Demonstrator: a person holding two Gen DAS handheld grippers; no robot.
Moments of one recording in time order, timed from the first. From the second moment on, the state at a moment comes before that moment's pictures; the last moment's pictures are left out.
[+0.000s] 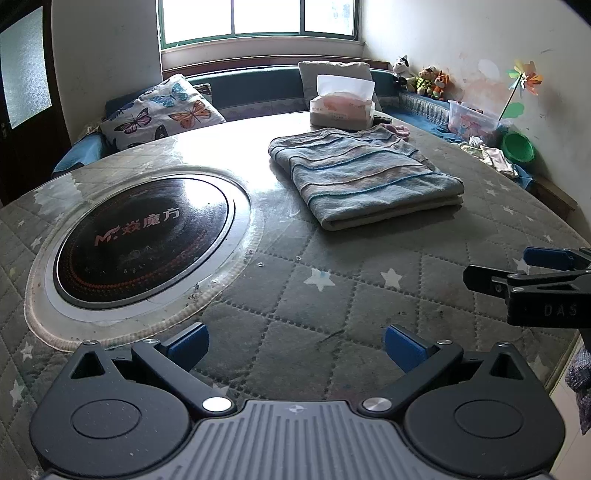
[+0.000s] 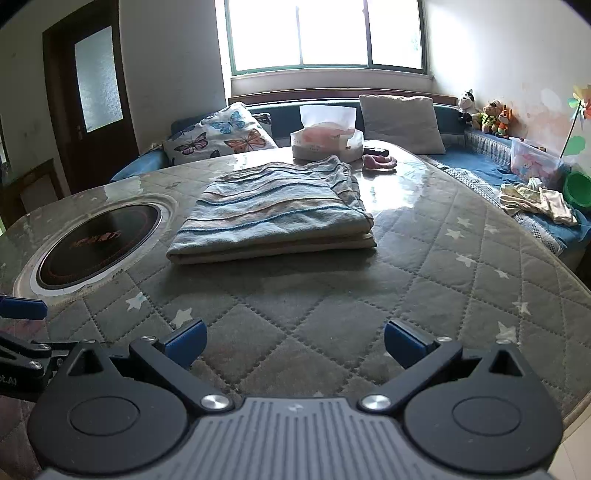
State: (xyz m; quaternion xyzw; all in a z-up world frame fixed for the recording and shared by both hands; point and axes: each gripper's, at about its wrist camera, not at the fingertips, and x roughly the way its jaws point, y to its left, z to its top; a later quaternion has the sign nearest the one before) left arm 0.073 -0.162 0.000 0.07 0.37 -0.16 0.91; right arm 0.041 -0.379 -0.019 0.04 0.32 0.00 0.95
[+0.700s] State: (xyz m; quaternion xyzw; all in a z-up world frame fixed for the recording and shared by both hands) left arm 0.067 -0.163 0.002 0.06 0.37 -0.16 0.91; right arm 0.036 -0.373 -0.016 0.04 0.31 0.01 0.95
